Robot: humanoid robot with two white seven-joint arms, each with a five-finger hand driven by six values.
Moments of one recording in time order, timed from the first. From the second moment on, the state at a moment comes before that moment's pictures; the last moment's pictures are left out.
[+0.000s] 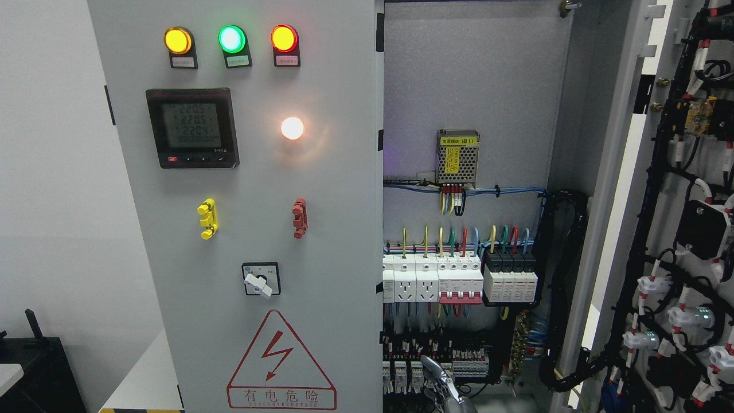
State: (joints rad) left arm 0.07 -0.04 0.13 0.05 -0.15 -0.22 -0.20; right arm -0.19 0.00 0.27 -1.57 -0.12 -0.18 0.09
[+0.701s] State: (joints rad) left arm 0.07 -0.04 0.13 0.05 -0.15 -0.22 -0.20; right arm -0.28 0.00 0.29 -1.49 -0.15 -0.16 0.09
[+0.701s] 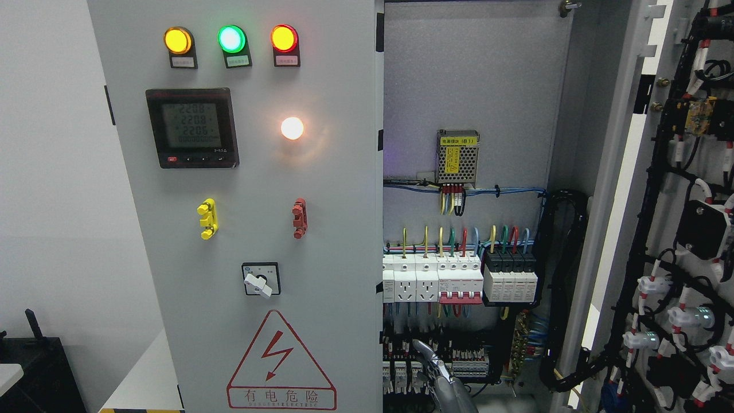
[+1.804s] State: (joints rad) left arm 0.07 -0.04 0.13 0.05 -0.15 -0.22 -0.20; right arm -0.37 0.00 0.33 -1.43 -0.18 -0.14 0.09
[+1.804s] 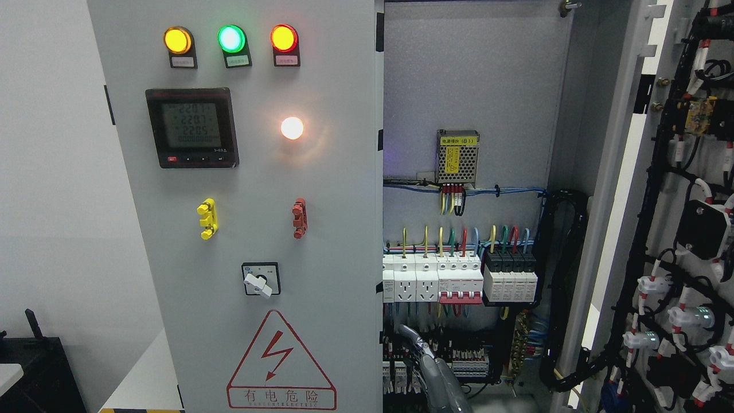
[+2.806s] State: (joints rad) left arm 0.07 -0.04 0.13 0.05 -0.15 -0.22 -0.21; right arm -0.43 -0.02 0.36 -1.40 -0.20 -0.09 0.09
